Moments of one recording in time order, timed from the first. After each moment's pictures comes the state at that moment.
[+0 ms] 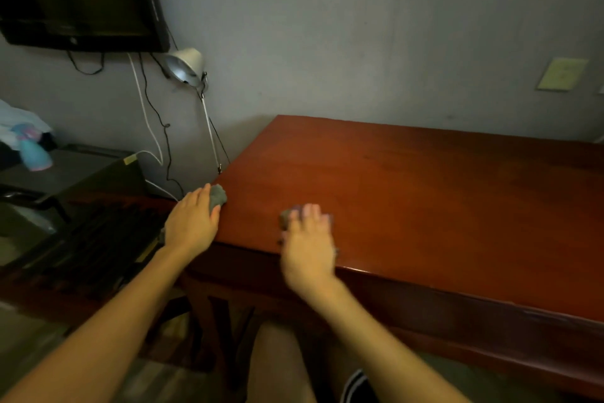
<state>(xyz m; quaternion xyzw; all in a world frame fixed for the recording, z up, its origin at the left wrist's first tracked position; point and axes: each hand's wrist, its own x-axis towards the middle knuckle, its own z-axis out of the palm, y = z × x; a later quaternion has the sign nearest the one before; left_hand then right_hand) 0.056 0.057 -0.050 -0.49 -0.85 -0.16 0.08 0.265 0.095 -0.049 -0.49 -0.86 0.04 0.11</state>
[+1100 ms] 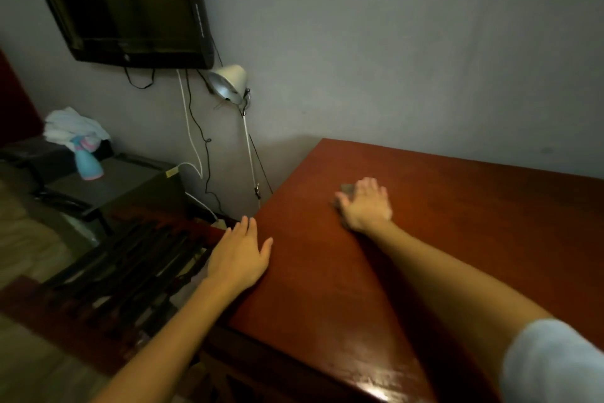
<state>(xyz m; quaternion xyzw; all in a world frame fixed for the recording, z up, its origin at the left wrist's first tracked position) 0.039 0.132 -0.040 -0.47 -0.88 -0.08 0.02 0.179 0.348 -0.038 -0.51 -0.86 0.06 0.06</state>
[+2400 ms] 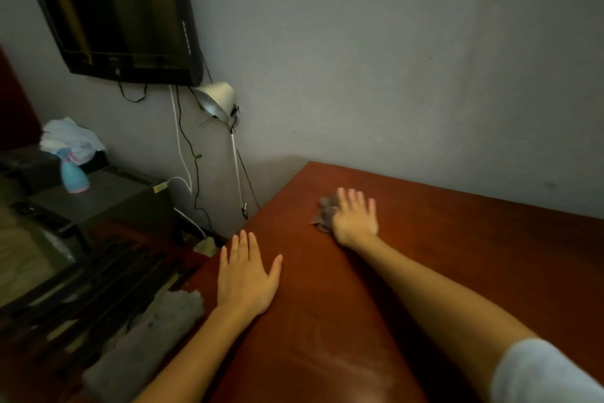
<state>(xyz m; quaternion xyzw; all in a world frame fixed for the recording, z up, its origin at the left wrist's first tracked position) 0.077 0.213 -0.050 -0.40 -0.91 -0.10 0.03 0.169 0.422 -0.040 -0.47 -0.87 0.06 0.09</state>
